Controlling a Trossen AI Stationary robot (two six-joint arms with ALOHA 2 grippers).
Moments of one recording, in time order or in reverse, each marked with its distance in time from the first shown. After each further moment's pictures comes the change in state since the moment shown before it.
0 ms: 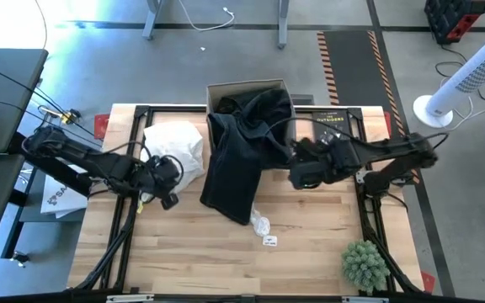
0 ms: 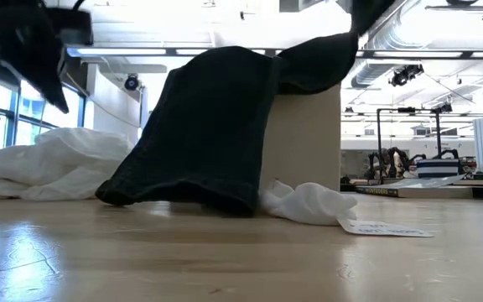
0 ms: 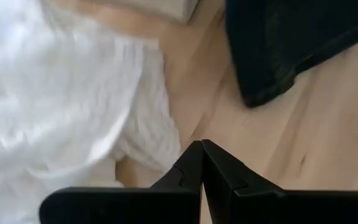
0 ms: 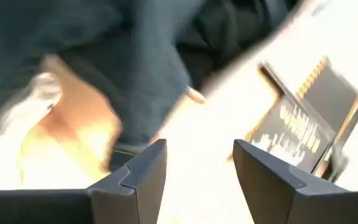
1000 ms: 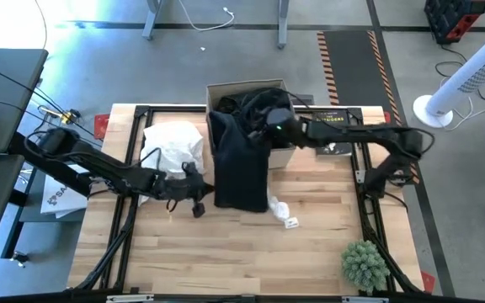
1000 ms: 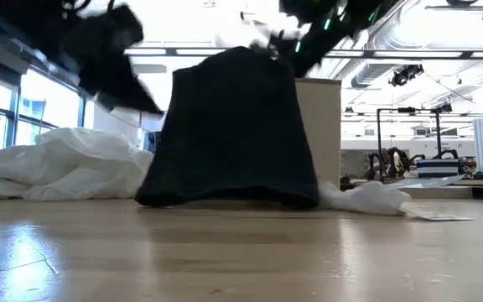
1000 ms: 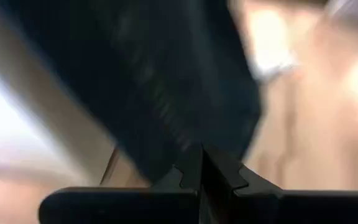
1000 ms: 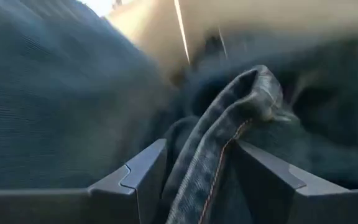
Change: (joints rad) left arm 0.039 0.262 -0.216 1.089 -0.087 0.419; right arm -0.527 0.102 -0.487 1.476 -0.281 -0.529
